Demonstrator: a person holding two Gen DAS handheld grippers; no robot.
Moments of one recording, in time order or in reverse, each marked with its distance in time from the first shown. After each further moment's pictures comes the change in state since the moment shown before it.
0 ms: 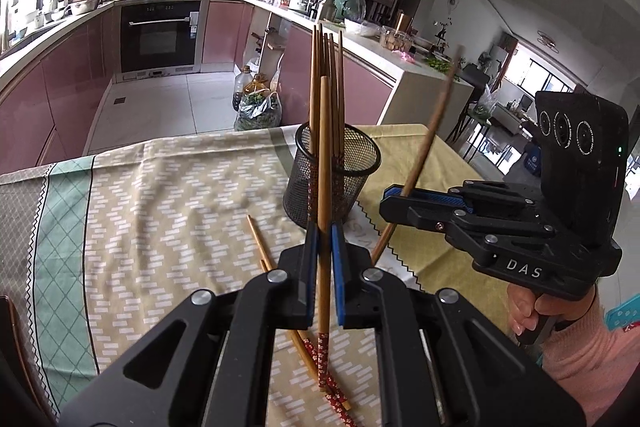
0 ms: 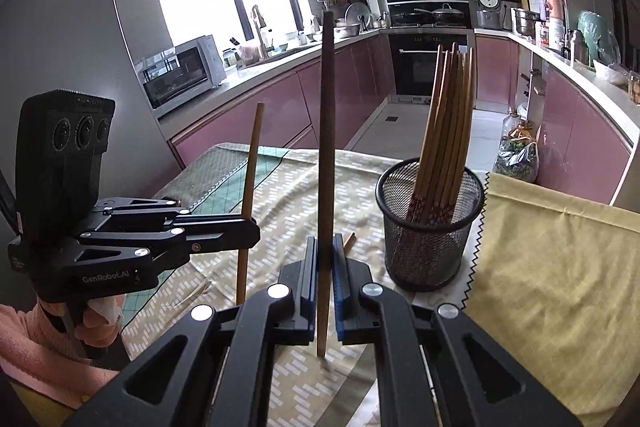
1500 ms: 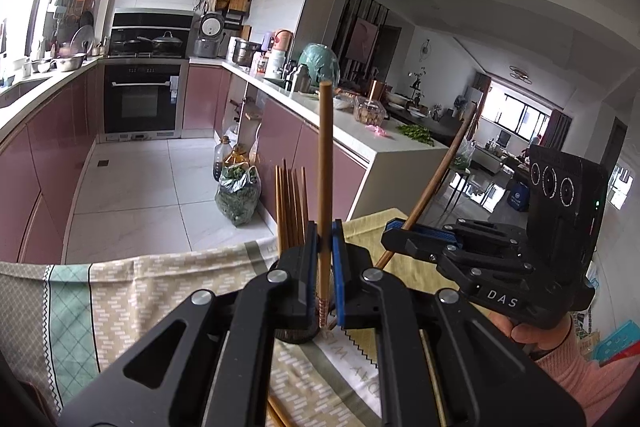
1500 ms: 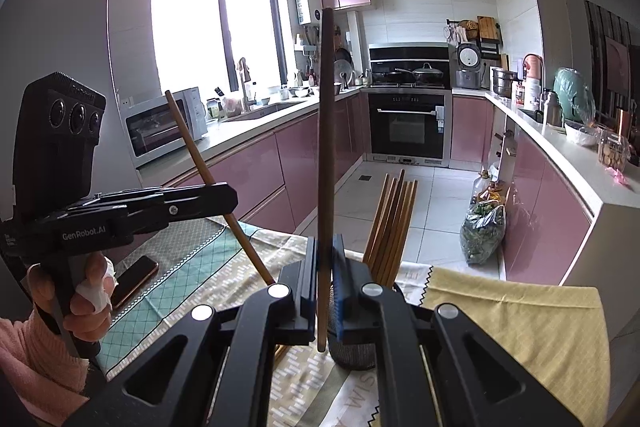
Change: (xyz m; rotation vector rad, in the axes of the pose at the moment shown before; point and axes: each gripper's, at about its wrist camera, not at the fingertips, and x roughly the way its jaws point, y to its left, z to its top) left arm -0.036 -0.022 0.095 0.061 -0.226 -0.068; right arm -0.055 -0.015 0.067 -0.063 -0.192 -0.103
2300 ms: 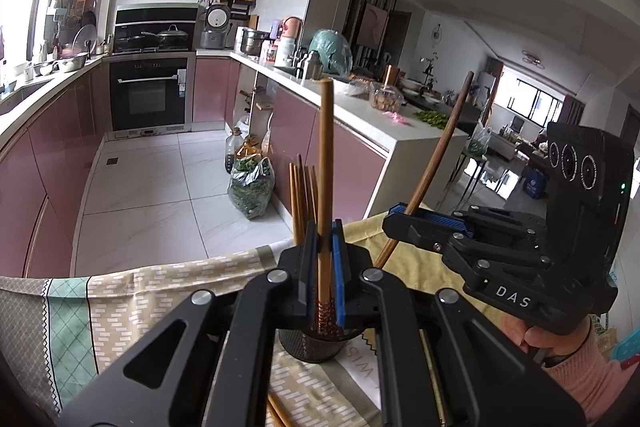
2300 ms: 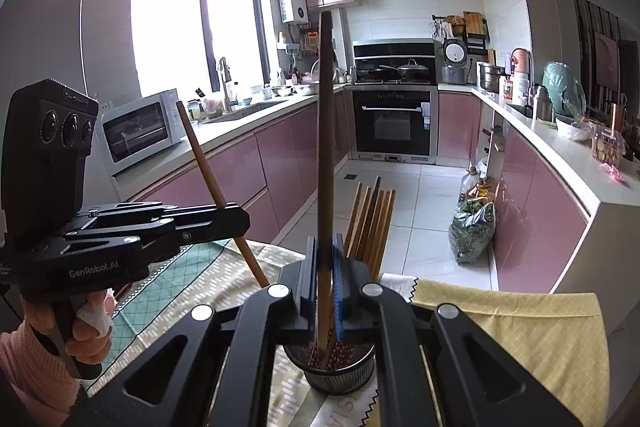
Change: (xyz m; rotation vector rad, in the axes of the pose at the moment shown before) left arm 0.044 -0.007 -0.001 0.025 0.063 0.054; right arm 0.039 -0.021 0.009 0.028 0.013 -0.052
